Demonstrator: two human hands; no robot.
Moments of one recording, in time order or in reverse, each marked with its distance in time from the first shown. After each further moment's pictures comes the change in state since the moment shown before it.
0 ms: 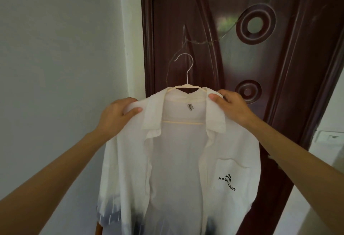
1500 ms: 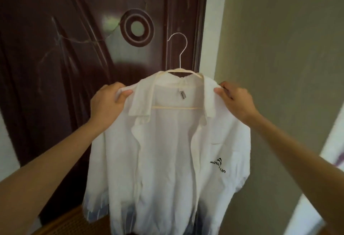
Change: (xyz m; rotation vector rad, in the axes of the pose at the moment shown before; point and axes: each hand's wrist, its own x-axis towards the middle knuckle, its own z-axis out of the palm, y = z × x) left_hand 0.079 0.208 0.147 -0.392 0.116 0.419; right_hand -0.146 0.025 -0.218 -0.741 0.454 0.362
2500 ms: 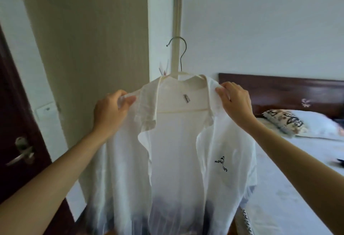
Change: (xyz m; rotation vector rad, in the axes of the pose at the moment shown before) left_hand -0.122 0.294 0.096 -0.874 -0.497 0.328; right_hand -0.308 0.035 -0.290 -0.760 0.409 0.525
